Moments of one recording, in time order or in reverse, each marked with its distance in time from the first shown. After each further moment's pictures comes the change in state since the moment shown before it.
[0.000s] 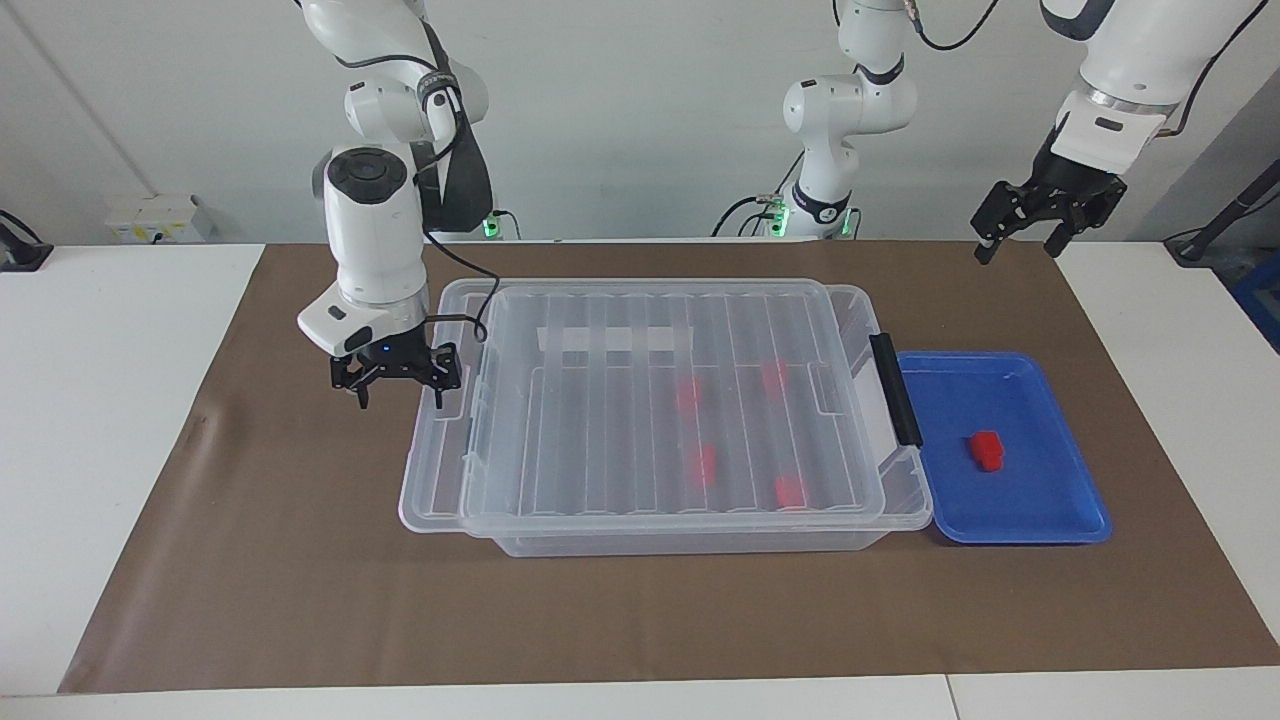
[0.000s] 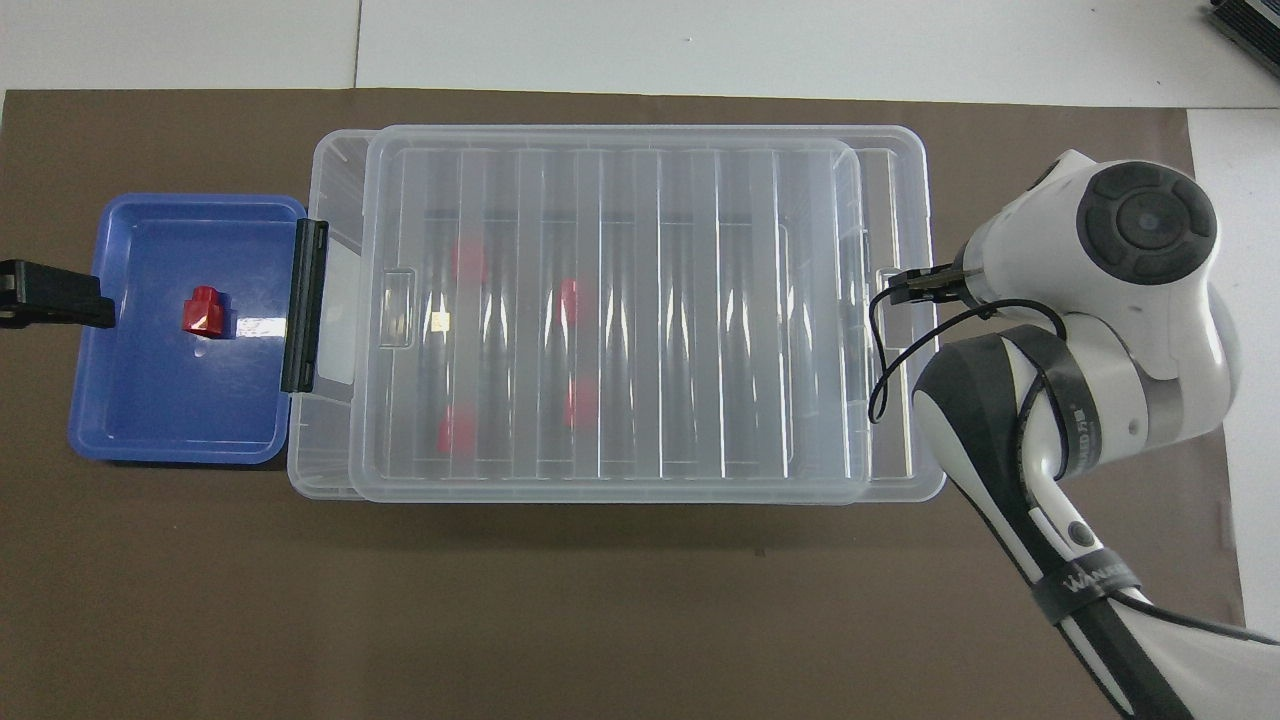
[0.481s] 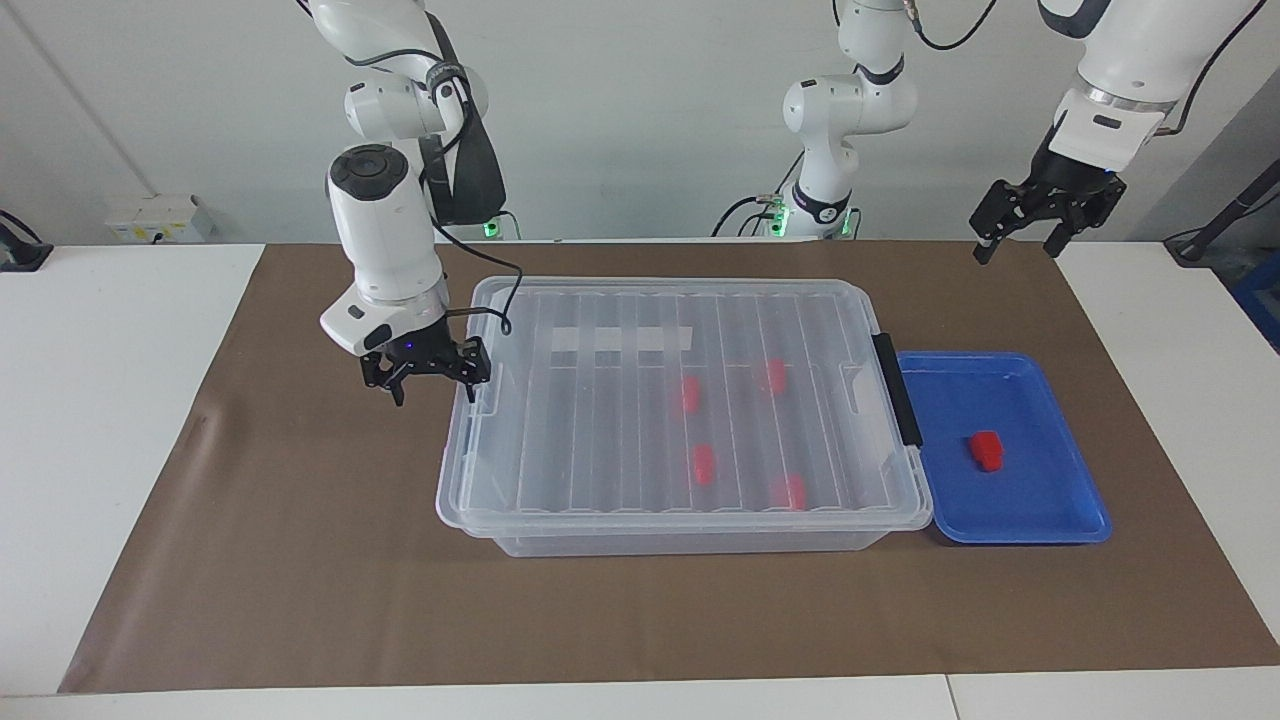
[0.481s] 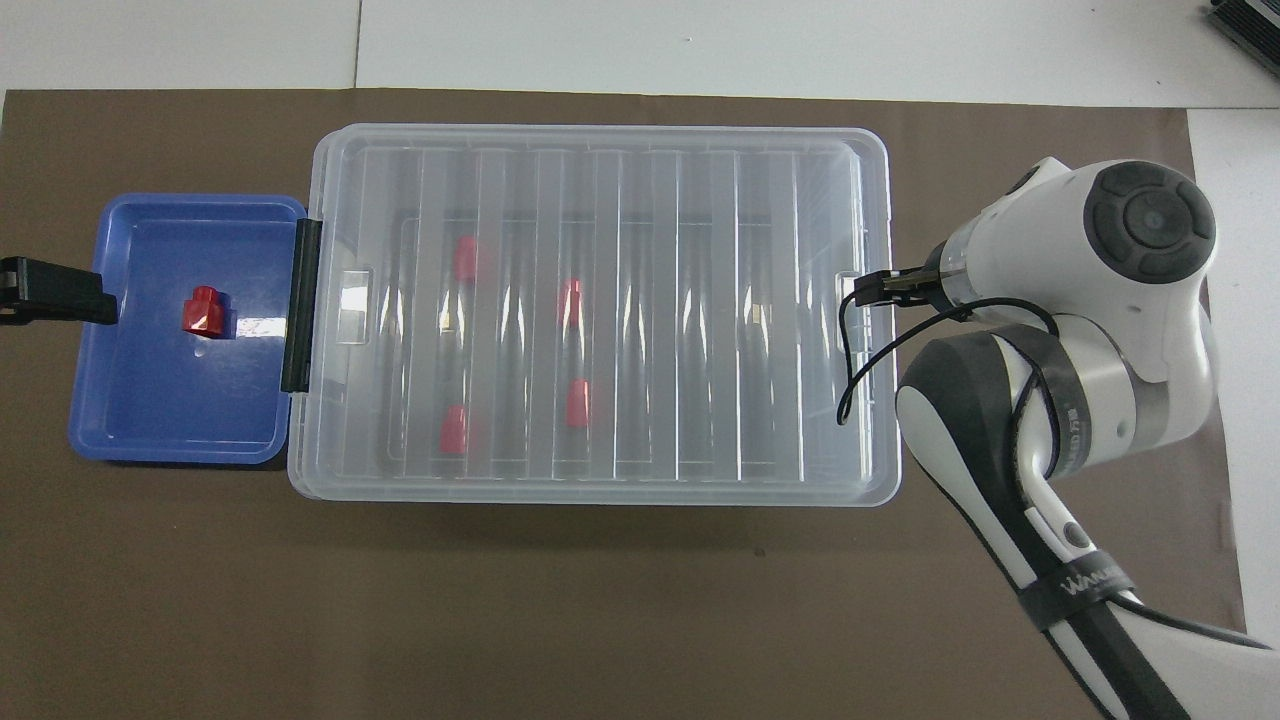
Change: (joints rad) left arm -0.001 0.000 -0.003 0.004 0.000 0.004 0.000; right arm 0.048 0.000 0.003 0.000 0.084 0.015 -0.001
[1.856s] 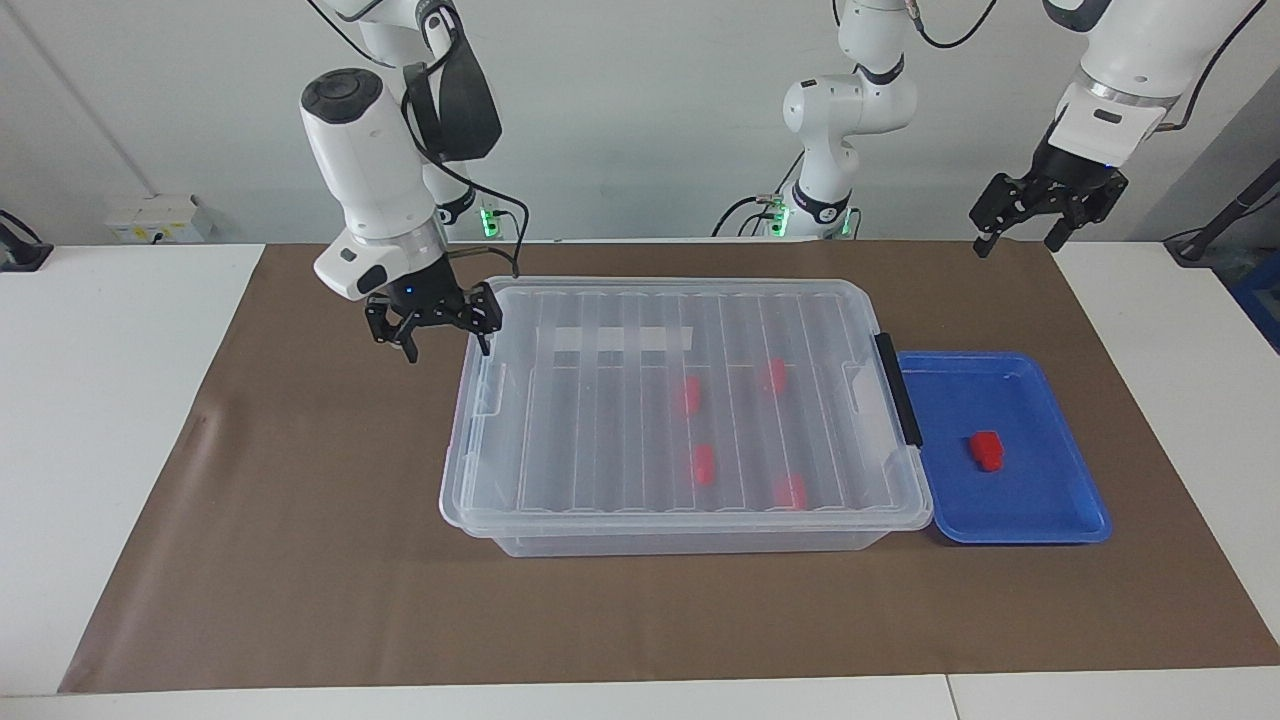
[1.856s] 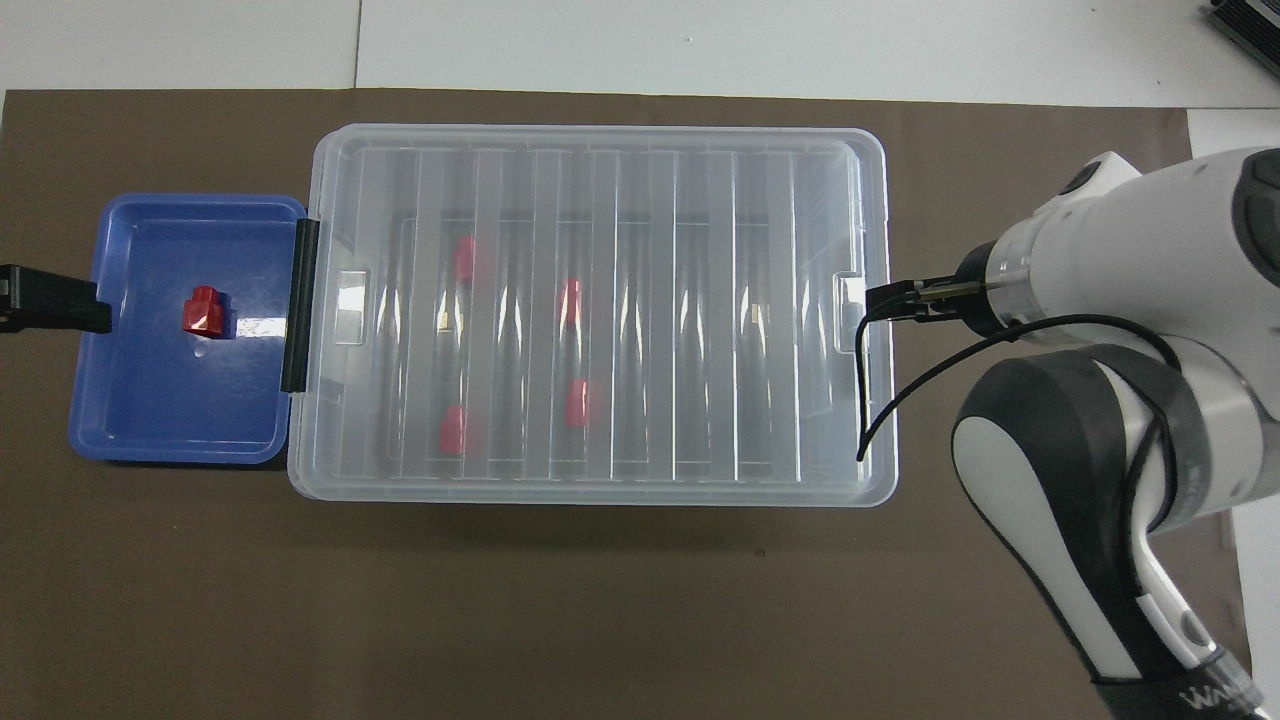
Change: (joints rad) left arm 0.000 0.001 -0.001 0.016 0.000 -0.033 0.020; right arm 0.013 -0.066 0.013 0.030 0.181 -0.101 -0.003
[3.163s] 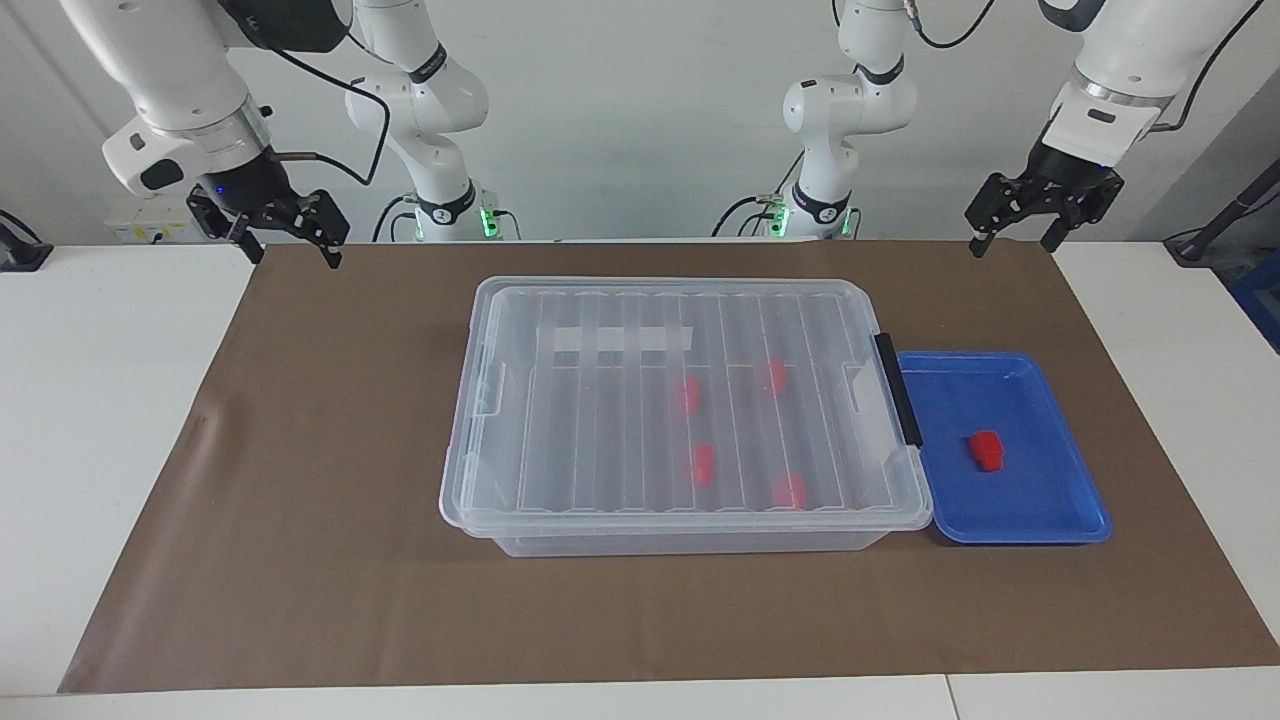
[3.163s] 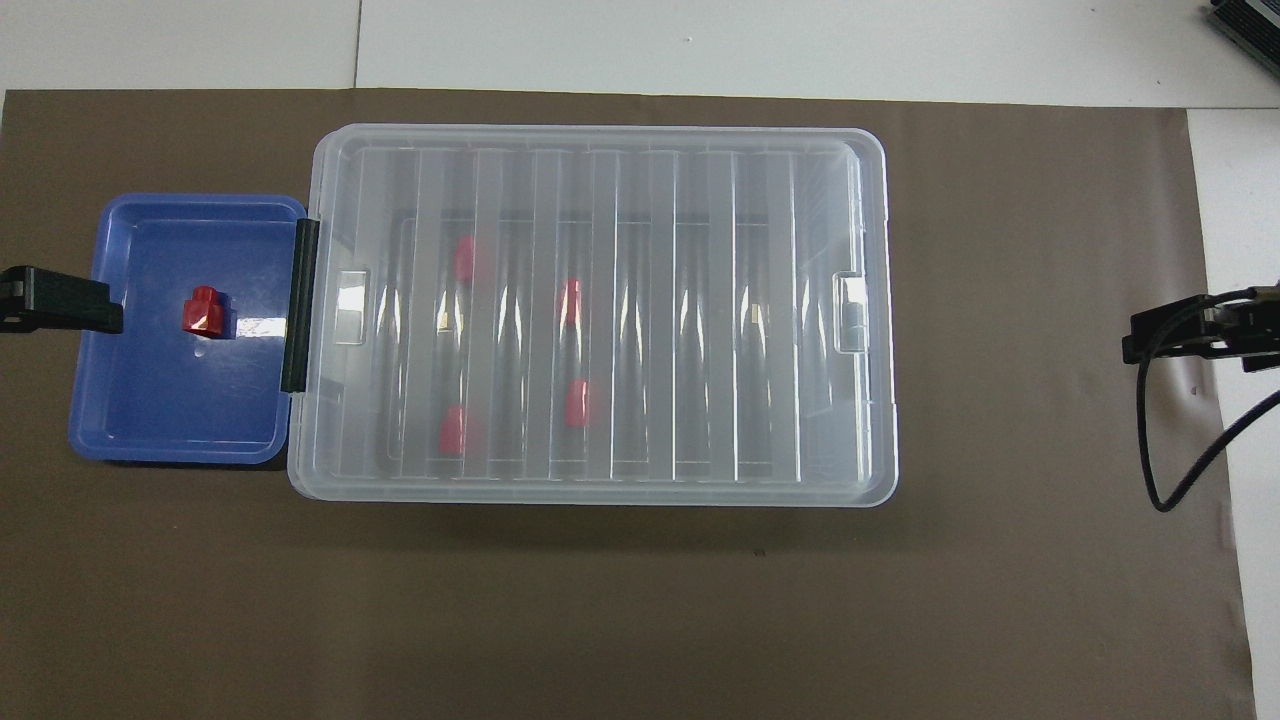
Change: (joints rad) left arm -0.002 0.000 -0.013 0.001 0.000 0.001 0.006; right arm -0.222 -0.122 -0.027 0.213 -0.065 -0.496 -0.122
